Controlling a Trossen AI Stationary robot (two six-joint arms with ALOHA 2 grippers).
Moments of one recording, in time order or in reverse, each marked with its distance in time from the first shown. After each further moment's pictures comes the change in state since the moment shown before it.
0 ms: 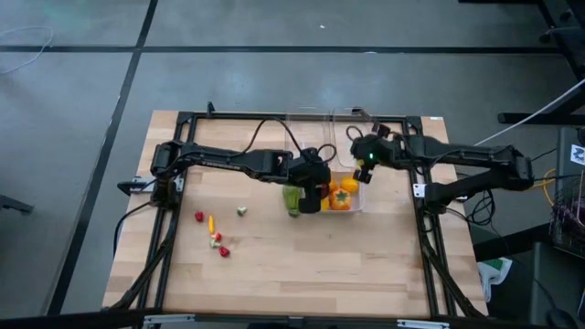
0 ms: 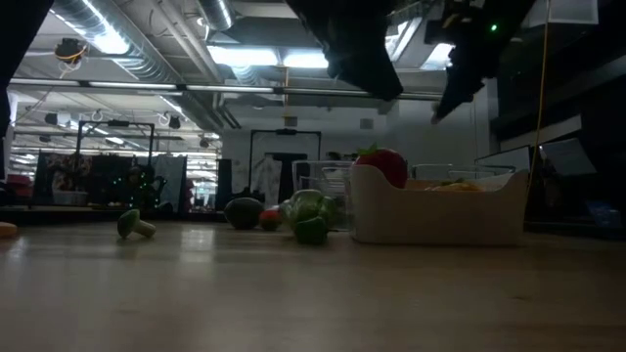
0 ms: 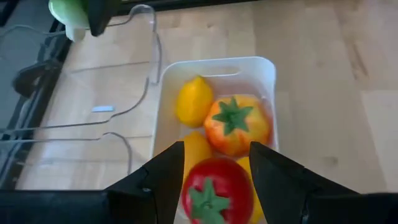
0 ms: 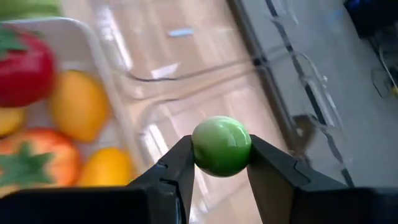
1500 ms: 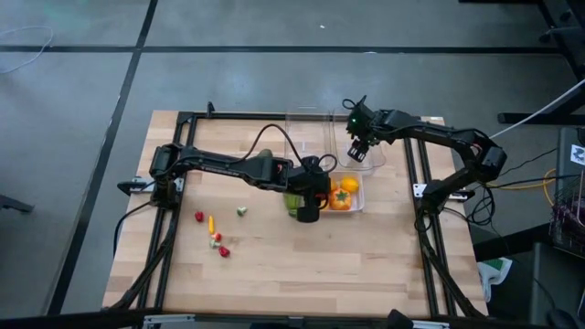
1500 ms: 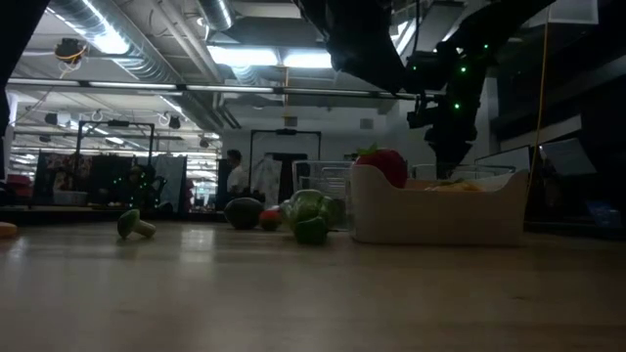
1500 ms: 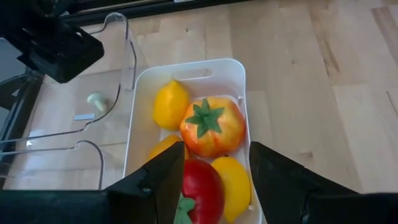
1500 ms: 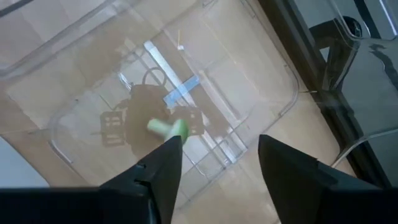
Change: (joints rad) left arm -0.051 0.001 0.000 -0.002 -0.002 0.007; right arm -0.430 0.296 -0.002 0.066 -0.214 -0.054
